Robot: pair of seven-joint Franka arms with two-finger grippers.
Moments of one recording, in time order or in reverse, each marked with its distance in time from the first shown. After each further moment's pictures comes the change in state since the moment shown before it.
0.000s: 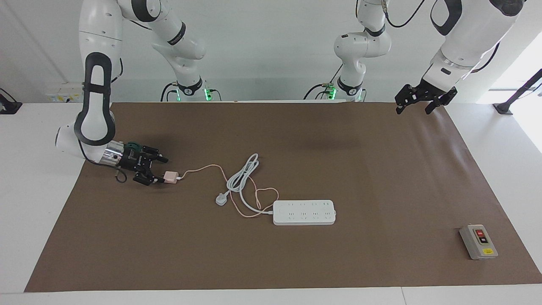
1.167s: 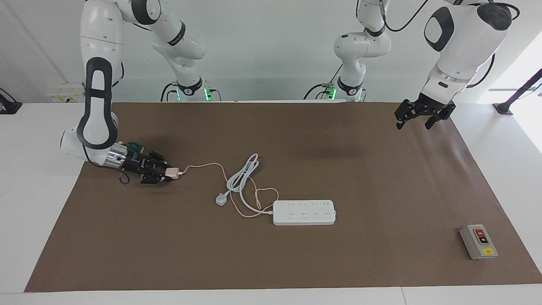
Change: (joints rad) left arm 0.009 0.009 0.001 -0.108 -0.001 0.252 0.006; right arm 0.009 0.021 -0.002 -0.005 0.045 0.016 -0.094
